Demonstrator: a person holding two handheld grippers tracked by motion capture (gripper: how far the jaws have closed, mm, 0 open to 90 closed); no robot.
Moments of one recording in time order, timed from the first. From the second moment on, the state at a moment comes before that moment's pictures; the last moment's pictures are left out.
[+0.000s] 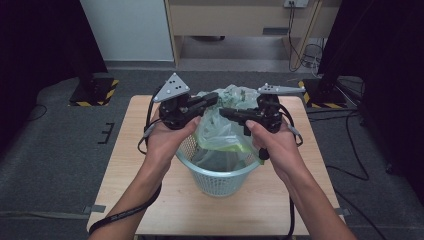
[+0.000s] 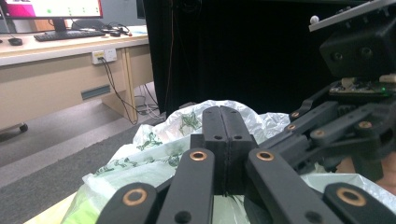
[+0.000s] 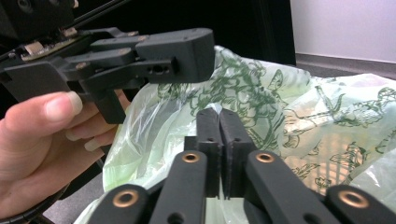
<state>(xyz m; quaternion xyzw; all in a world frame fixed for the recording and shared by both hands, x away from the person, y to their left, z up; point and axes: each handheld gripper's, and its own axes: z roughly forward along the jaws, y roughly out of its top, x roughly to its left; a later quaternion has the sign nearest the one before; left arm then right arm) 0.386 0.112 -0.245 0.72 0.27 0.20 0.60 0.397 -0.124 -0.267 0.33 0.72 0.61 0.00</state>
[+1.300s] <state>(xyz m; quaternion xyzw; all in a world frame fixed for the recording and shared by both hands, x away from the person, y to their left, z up) 0.373 0.116 -0.257 0.73 0.27 0.19 0.60 0.401 -0.115 -0.272 0.35 0.73 0.59 0.04</state>
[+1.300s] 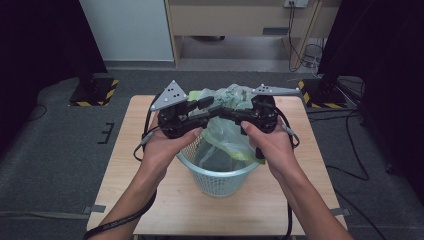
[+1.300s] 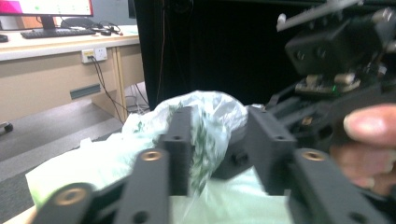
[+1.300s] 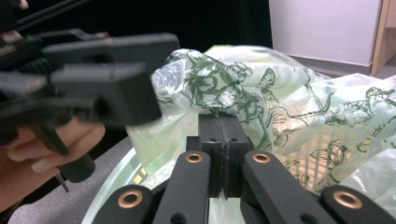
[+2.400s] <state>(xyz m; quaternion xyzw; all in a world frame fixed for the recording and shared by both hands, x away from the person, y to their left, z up) 0.385 0.084 -0.272 0.77 0.25 0.20 0.56 0.388 -0.106 -0.239 0.32 0.73 0.60 0.05</state>
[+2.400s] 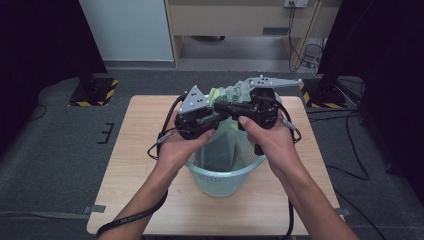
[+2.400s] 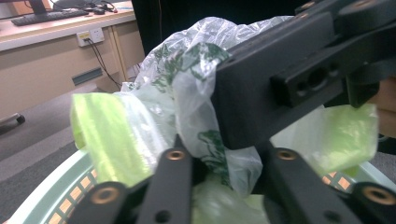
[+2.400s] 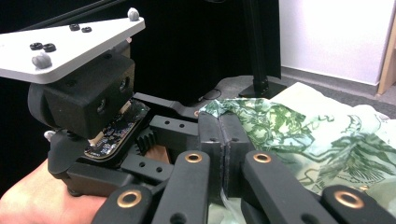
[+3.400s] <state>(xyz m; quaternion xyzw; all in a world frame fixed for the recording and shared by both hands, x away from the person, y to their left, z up) 0.381 0.131 -0.258 0.72 0.28 0.22 0.60 0.390 -0.118 -0.253 0.34 0.73 0.58 0.13</state>
